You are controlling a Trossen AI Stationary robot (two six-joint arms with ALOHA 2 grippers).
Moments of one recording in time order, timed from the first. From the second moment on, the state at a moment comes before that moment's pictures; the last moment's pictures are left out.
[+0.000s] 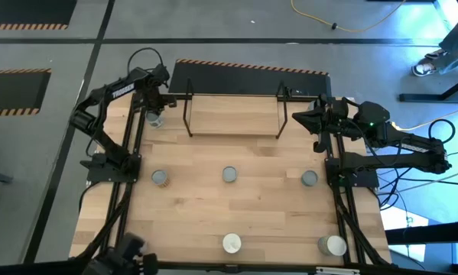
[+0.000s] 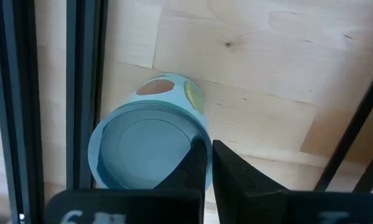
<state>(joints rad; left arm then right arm) 1.11 1.58 1.10 -1.08 0.02 -0.69 -0.18 0.65 0.80 -0.02 -0.02 0.15</state>
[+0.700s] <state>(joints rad) 0.96 1.19 1.18 -1.27 -0.03 -0.56 -0.18 0.65 0.80 -0.05 -0.02 0.15</state>
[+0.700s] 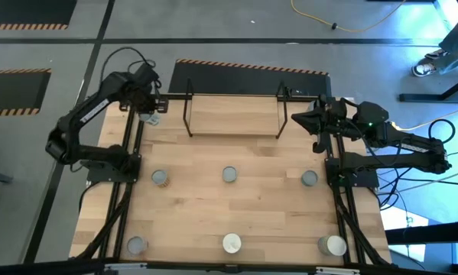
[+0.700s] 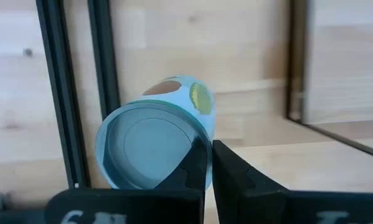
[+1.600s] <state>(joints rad) 0.58 1.57 2.09 -1.32 -0.16 -0.23 -0.18 0.65 0.80 -0.16 0.06 0.15</state>
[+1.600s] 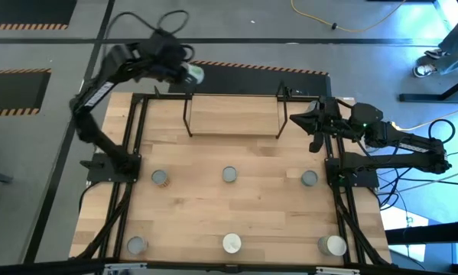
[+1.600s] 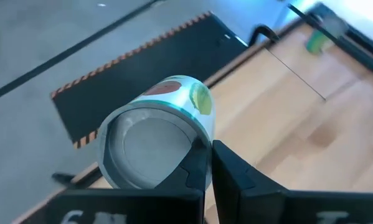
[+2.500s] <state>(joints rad) 0.60 2.04 2.19 -1.40 -0.09 -0.03 -0.18 0.65 0.80 -0.16 0.06 0.15</state>
